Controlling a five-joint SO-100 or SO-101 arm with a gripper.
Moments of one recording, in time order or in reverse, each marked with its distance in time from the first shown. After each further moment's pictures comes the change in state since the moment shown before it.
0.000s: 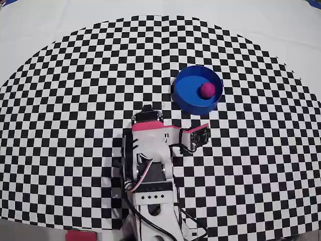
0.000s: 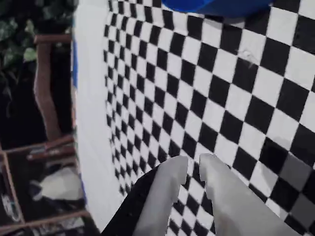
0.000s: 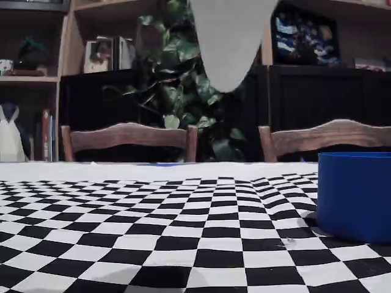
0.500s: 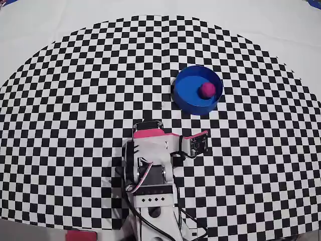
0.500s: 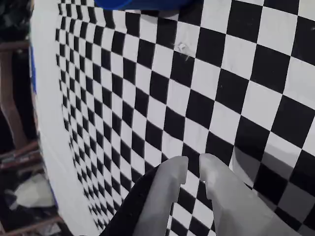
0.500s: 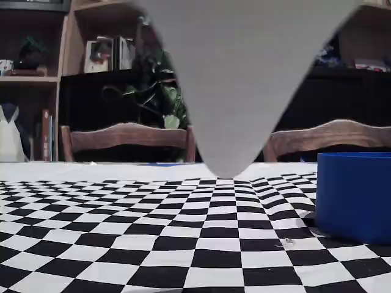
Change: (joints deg) arm 0.9 3.3 2.3 8.6 0.2
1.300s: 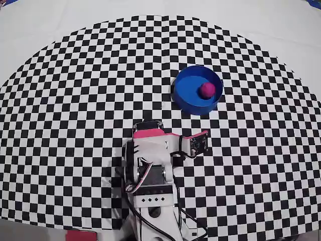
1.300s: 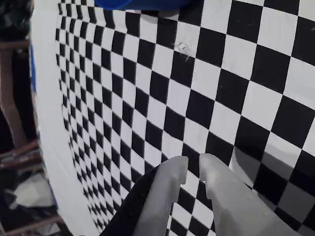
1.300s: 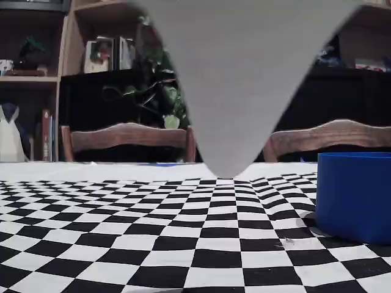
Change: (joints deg) arm 0.0 0.0 0.0 0.0 -0.1
